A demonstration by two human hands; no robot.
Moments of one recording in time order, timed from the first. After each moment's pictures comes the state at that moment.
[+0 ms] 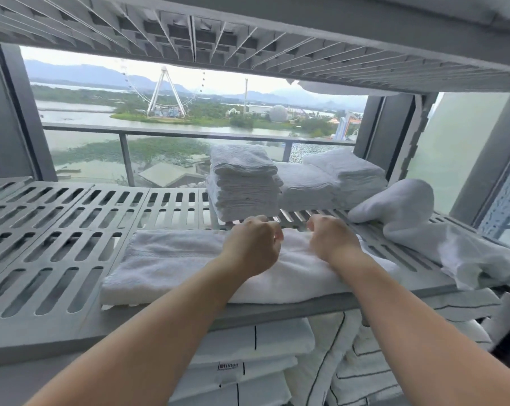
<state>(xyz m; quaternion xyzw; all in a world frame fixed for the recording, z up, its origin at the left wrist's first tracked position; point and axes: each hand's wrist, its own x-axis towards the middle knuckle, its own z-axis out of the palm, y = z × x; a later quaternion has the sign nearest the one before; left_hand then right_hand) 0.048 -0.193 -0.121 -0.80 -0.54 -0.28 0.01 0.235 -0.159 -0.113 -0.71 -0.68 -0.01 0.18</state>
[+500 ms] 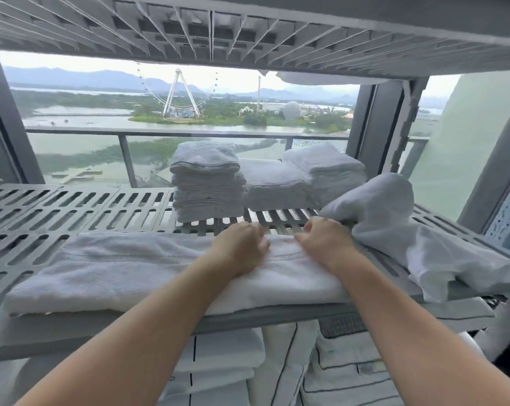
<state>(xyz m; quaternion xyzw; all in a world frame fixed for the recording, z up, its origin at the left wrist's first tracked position) 0.143 -0.152 -0.128 -0.76 -0.62 -0.18 -0.06 0.337 -0.120 -0.128 -0.70 -0.68 0.05 0.22</state>
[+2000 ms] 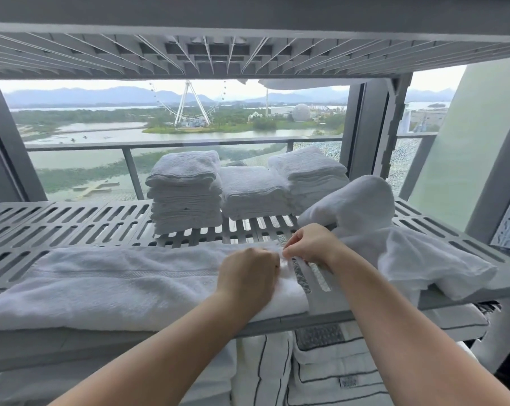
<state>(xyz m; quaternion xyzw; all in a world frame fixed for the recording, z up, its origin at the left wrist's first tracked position) 0.234 -0.187 -0.141 -0.78 -0.58 -0.20 0.13 0.395 -0.103 -0.120 -0.61 -0.70 0.29 0.25</state>
